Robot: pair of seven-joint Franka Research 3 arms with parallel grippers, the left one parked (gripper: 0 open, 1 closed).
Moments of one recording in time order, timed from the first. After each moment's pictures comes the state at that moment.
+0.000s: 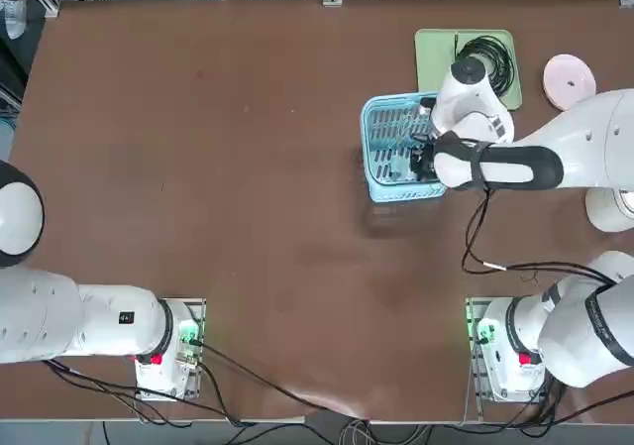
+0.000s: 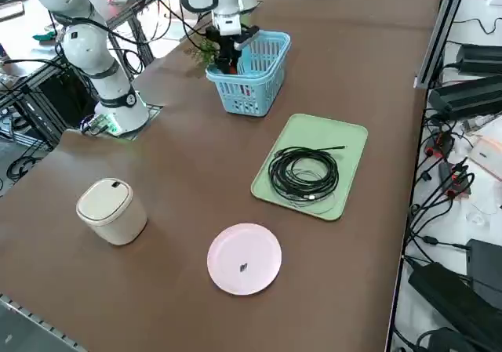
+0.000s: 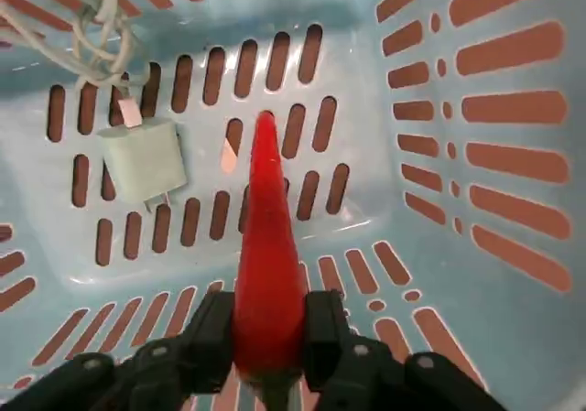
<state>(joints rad) 0.67 -0.08 -0.07 -2.56 0.02 2.40 0.75</state>
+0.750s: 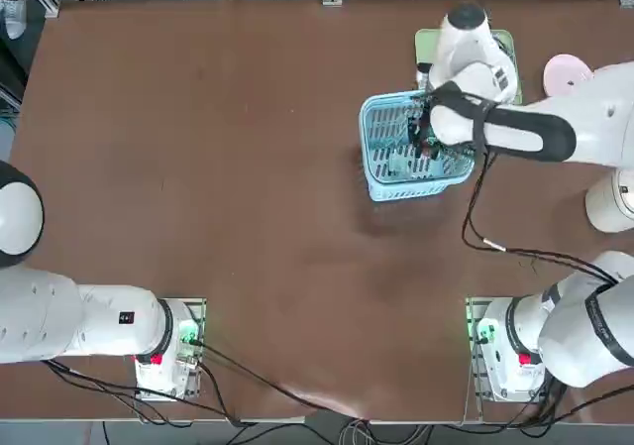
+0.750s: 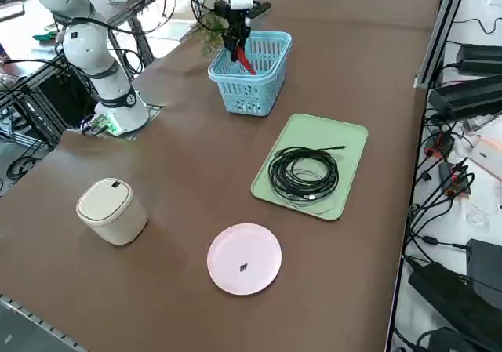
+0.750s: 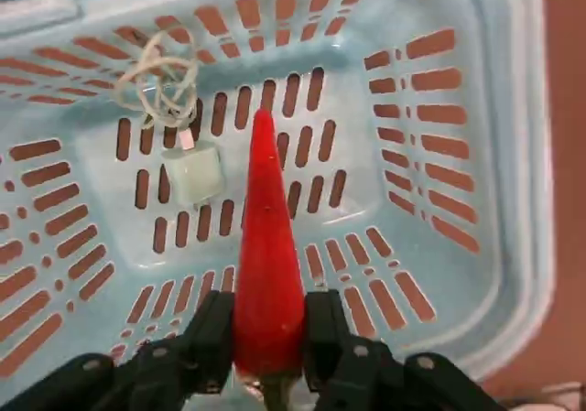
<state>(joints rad) 0.67 -0.08 -0.08 -2.31 0.02 2.08 0.75</state>
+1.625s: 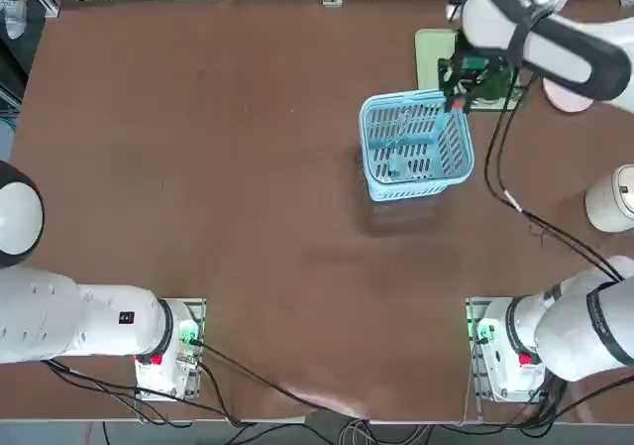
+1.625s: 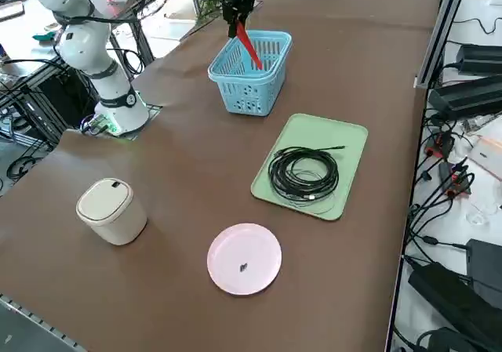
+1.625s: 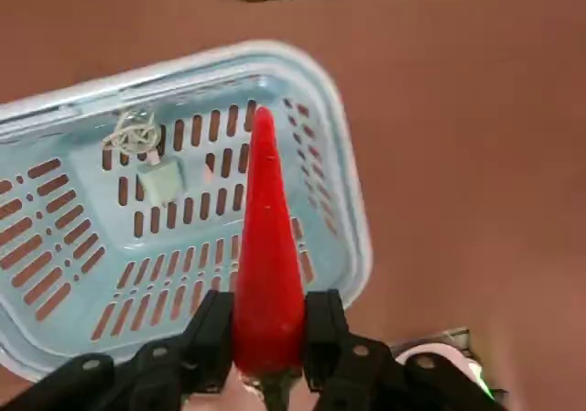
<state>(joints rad) 0.49 -0.09 -0.09 -2.00 0.01 1.67 0.55</state>
